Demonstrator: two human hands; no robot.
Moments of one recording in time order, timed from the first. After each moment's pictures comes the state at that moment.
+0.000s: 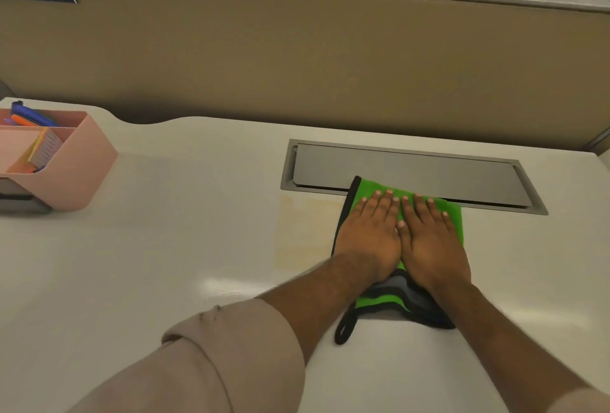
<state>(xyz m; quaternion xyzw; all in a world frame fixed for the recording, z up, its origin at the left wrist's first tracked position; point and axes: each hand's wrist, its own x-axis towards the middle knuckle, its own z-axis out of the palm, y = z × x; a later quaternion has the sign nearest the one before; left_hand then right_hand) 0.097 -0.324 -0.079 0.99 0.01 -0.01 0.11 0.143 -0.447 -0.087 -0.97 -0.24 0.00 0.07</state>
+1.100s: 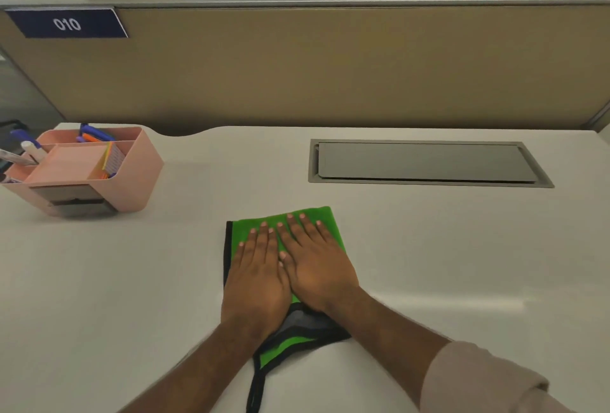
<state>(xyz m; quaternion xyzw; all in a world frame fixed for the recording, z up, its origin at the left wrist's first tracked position) -0.113 -0.198 -0.093 0.97 0.21 0.05 0.07 -0.019 -0.293 -0.086 -0.88 -0.46 0.03 0.11</state>
